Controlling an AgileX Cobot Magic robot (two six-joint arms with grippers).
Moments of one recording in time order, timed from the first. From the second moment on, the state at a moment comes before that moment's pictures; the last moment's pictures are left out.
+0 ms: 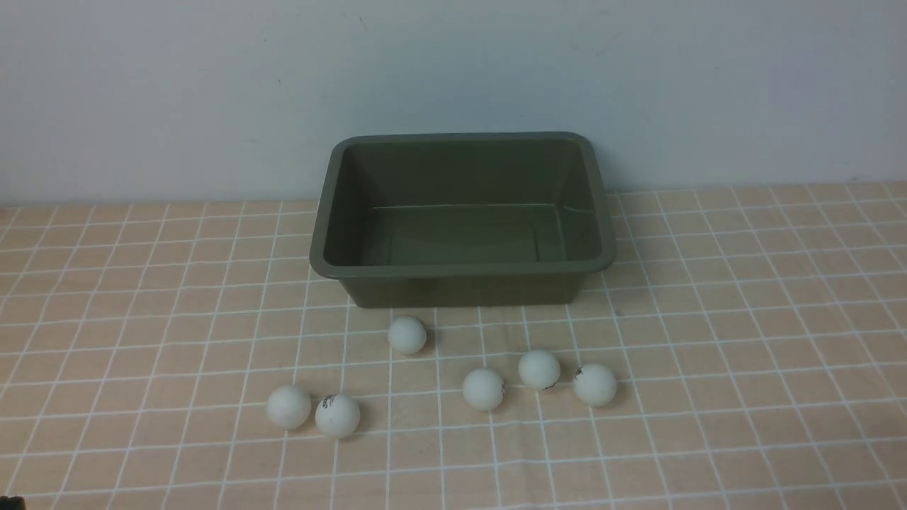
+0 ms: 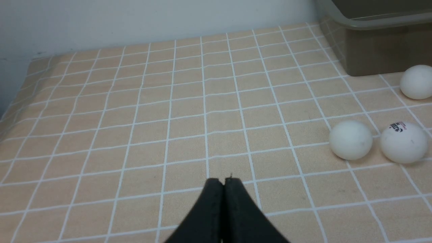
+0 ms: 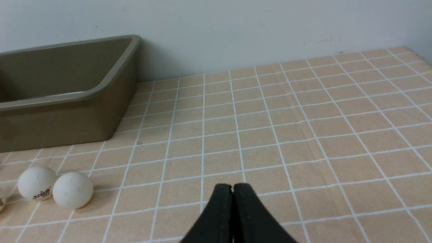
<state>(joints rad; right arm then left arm) -0.01 -0.01 0.03 0.07 0.37 0.10 0.01 -0.01 -0.04 0.02 0.44 0.05</state>
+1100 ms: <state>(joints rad) -0.01 -0.01 0.03 0.41 0.22 0.18 0.01 -0.01 -0.04 -0.61 0.44 -0.06</state>
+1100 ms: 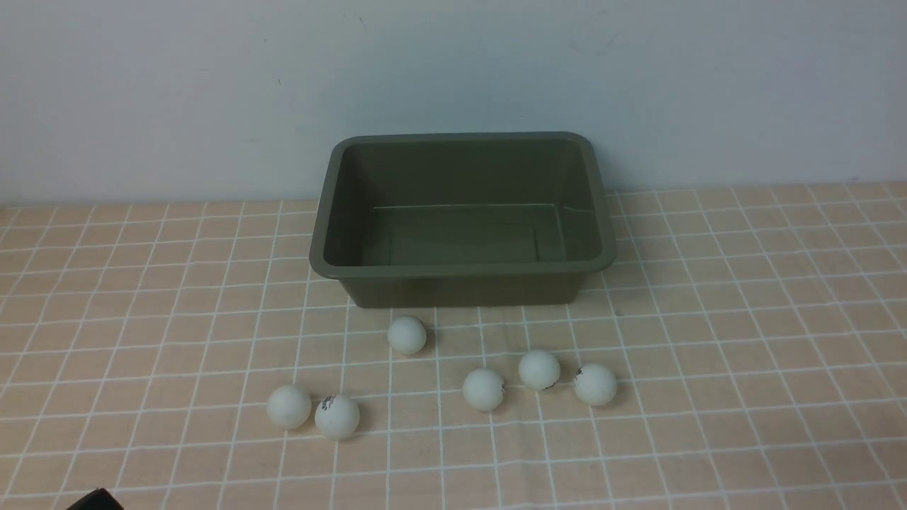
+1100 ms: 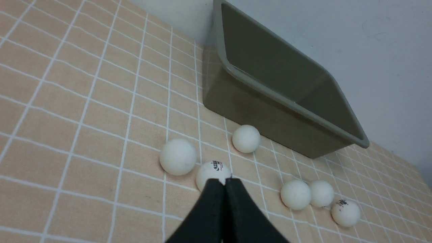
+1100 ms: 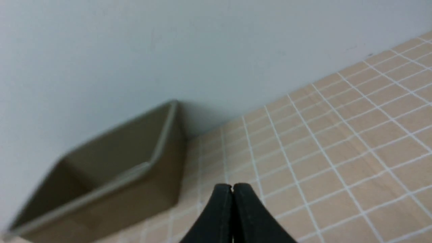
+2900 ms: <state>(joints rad) -0.01 0.22 -0.40 1.70 0.68 -1.11 0.01 0.20 -0.46 -1.65 0.59 1.23</state>
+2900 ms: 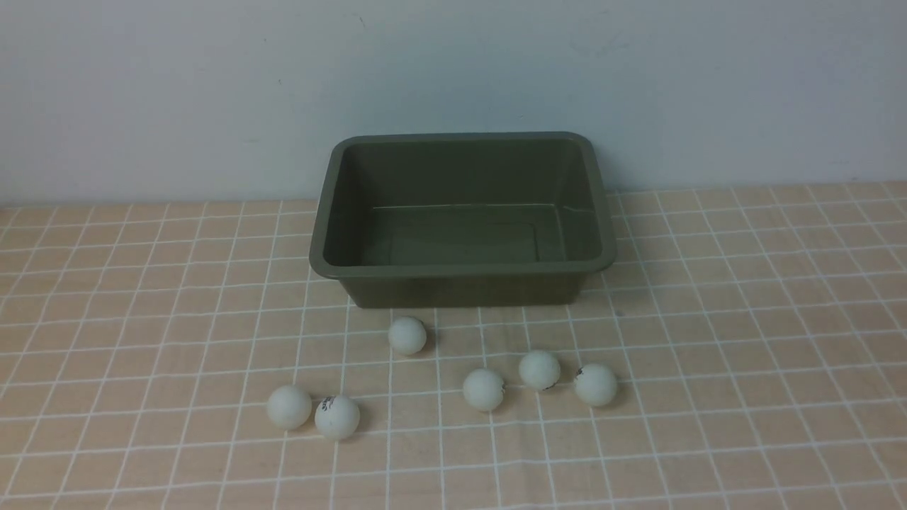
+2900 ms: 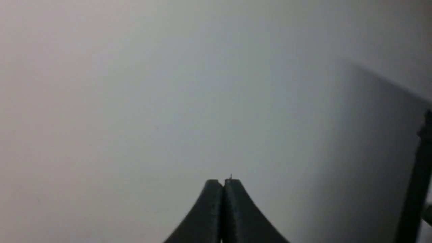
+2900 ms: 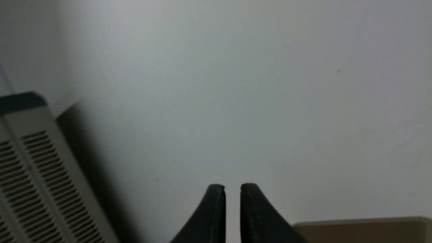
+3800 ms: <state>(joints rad) 0.01 1.03 -0.78 0.44 0.93 -0.33 0.01 0.90 -0.70 -0.20 0.99 0.11</state>
